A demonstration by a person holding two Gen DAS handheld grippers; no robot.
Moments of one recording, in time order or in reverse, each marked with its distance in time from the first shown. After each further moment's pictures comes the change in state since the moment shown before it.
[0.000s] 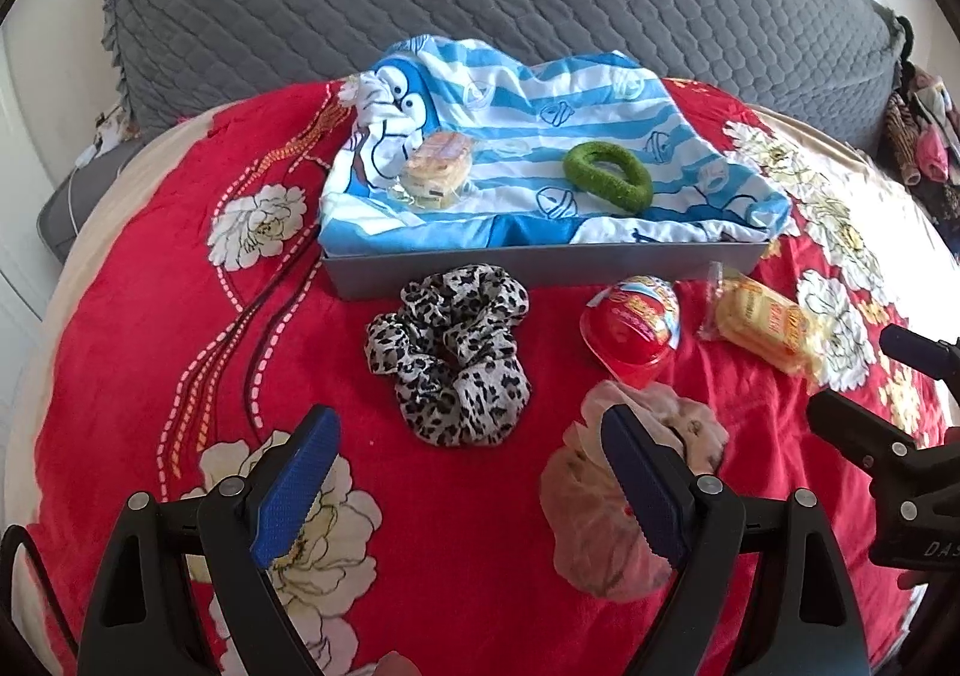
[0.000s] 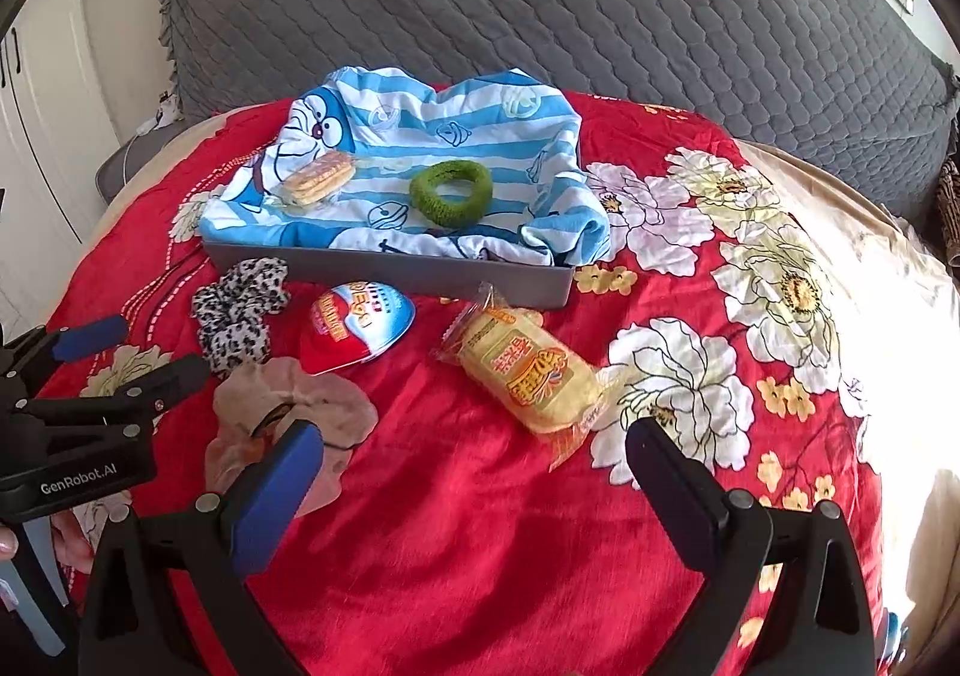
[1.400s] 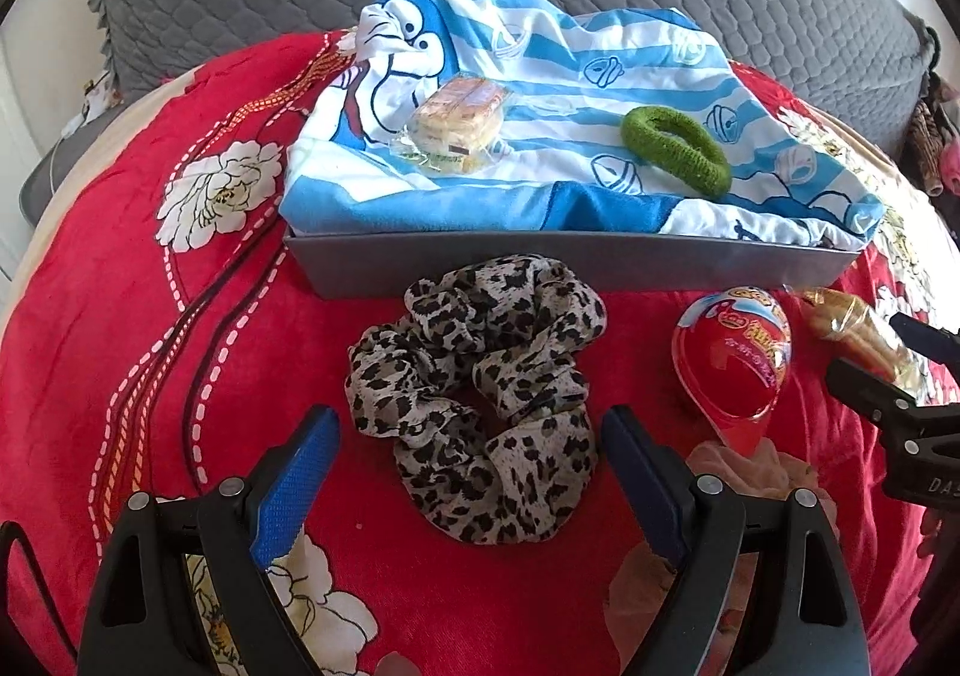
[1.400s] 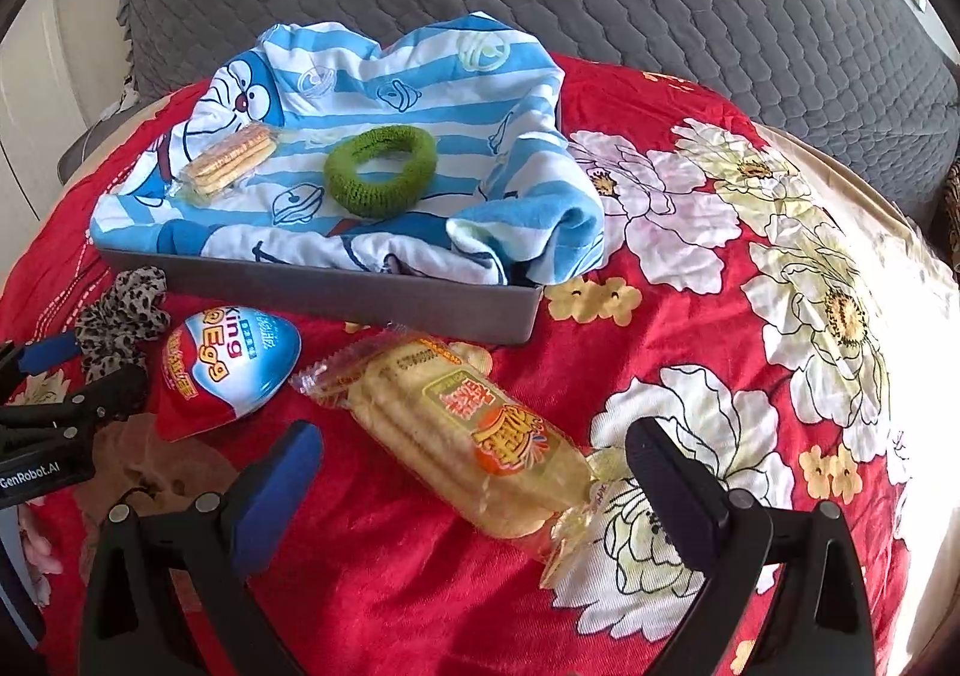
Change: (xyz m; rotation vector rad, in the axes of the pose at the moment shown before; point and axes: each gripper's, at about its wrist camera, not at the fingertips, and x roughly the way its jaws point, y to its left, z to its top) left arm 0.071 0.016 0.011 -0.034 0.051 -0.001; right arm 0.080 -0.026 0.022 -0.013 0.048 -0.048
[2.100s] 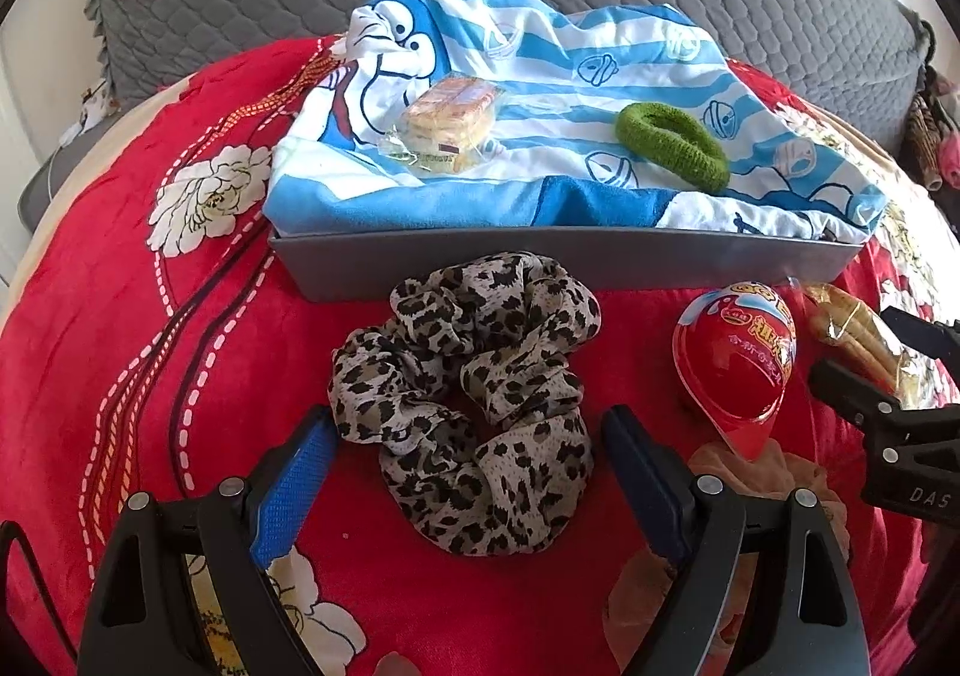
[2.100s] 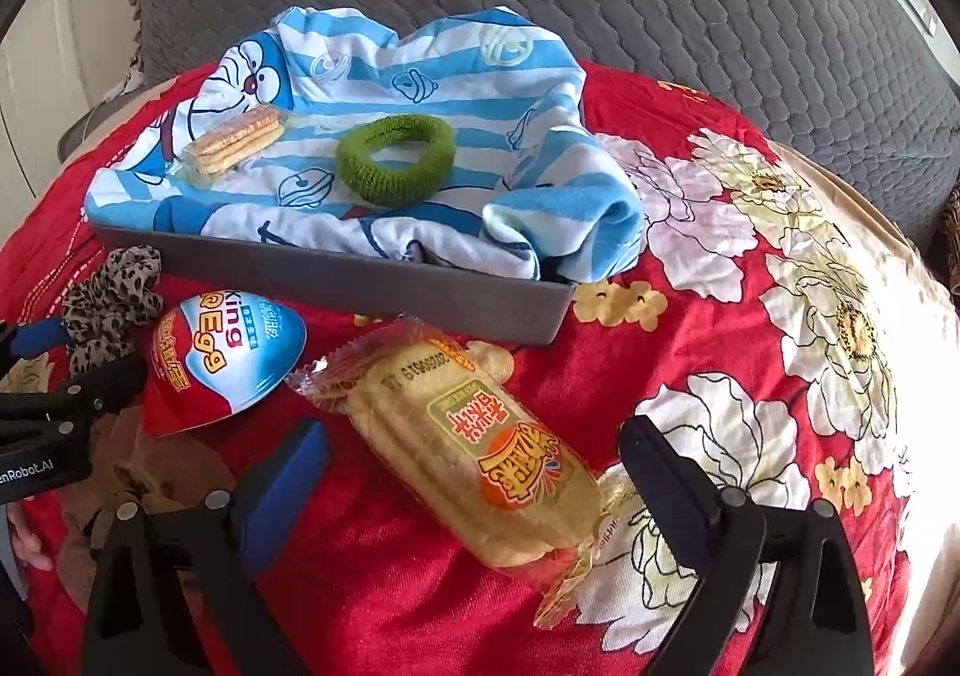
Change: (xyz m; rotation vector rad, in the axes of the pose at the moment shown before) left arm 0.003 -0.005 0.000 0.015 -0.019 0.001; right arm 0.008 0.011 -0.003 -0.035 -0.012 -0.019
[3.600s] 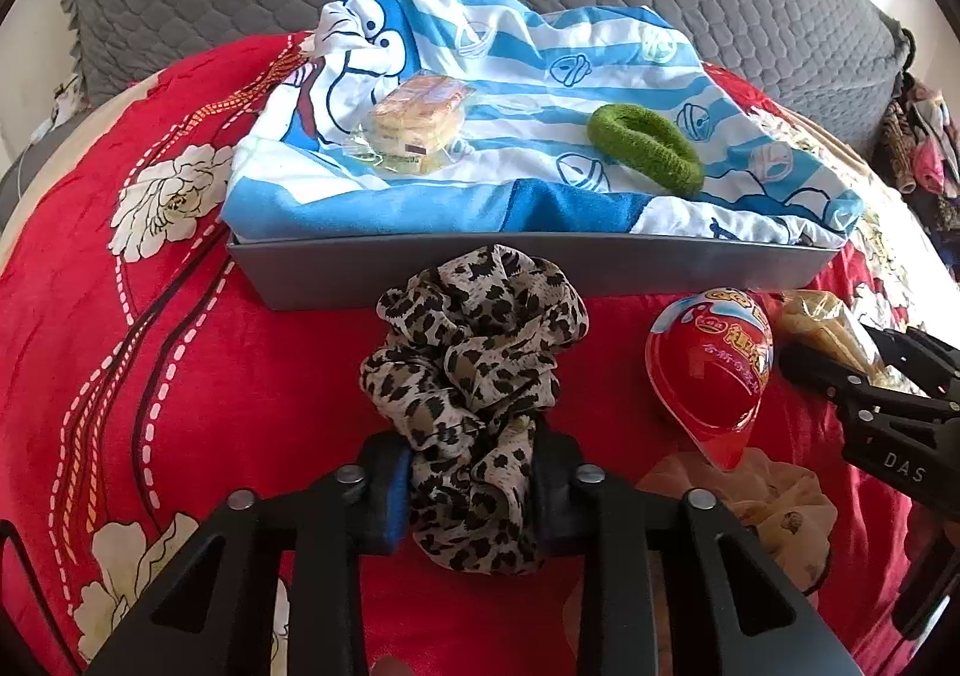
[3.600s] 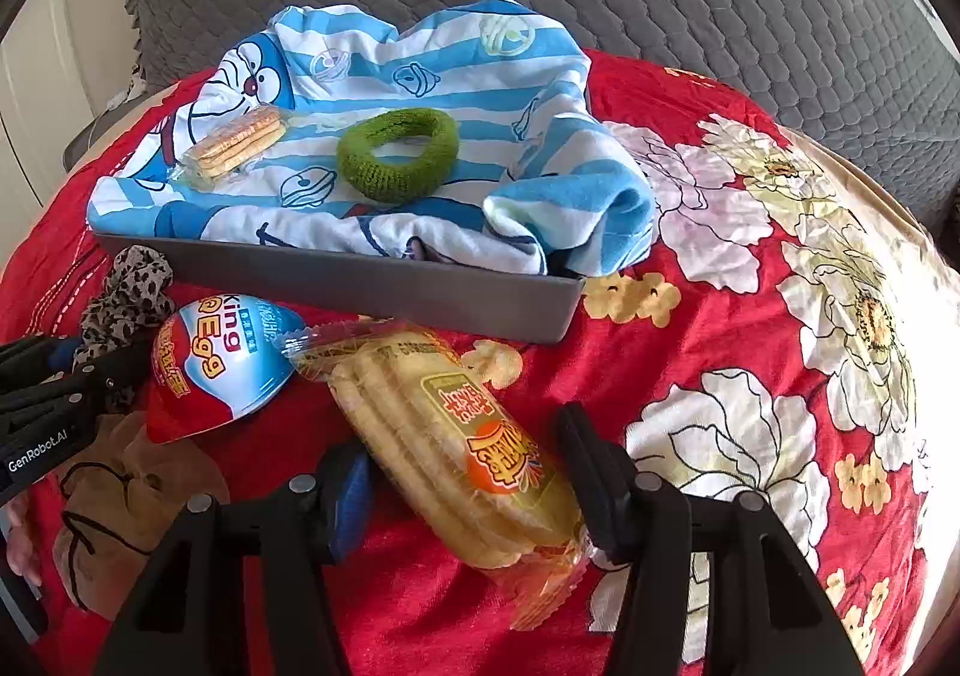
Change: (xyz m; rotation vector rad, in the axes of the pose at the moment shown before) left arm 0.005 0.001 0.003 0.000 0.004 -0.095; right arm 0.004 -0.003 0.000 0.021 0.013 0.049
